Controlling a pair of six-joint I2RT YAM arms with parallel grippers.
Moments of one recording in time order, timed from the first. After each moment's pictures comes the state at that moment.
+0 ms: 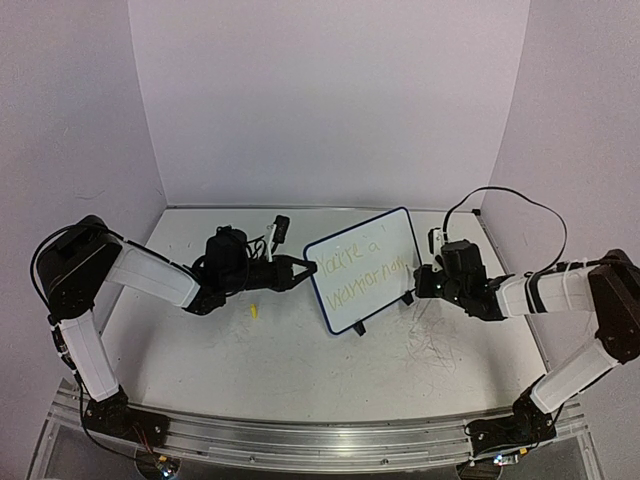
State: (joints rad) left arm -0.75 1.80 0.85 0.76 0.44 -0.58; right arm 0.54 1.49 0.65 0.27 0.21 0.35
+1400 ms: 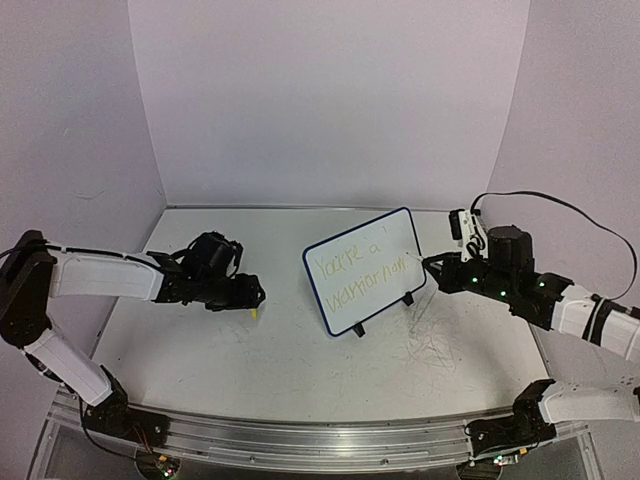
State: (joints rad) left arm -0.74 1.49 0.83 -0.17 -0.05 -0.66; right arm 0.54 1.02 0.65 -0.05 -0.07 0.32
